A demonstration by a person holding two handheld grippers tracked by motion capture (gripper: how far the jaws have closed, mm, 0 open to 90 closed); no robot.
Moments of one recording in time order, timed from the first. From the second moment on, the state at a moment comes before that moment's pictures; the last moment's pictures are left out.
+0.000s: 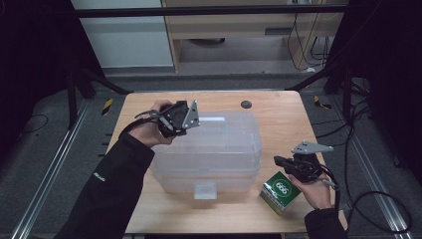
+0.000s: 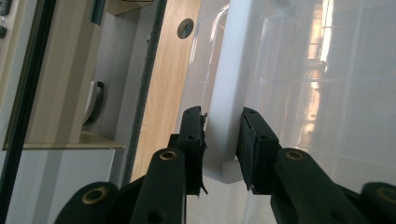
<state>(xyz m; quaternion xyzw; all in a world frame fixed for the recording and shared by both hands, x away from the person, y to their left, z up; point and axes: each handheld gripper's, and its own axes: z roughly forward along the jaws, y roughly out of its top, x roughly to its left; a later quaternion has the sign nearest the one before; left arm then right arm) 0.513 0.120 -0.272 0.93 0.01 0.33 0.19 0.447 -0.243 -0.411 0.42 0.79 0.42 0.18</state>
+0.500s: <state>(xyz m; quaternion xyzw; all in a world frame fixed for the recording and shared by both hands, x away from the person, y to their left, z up) 0.524 0.119 -0.268 0.92 0.03 0.35 0.19 0.444 -0.237 -0.411 0.41 0.79 0.42 0.18</state>
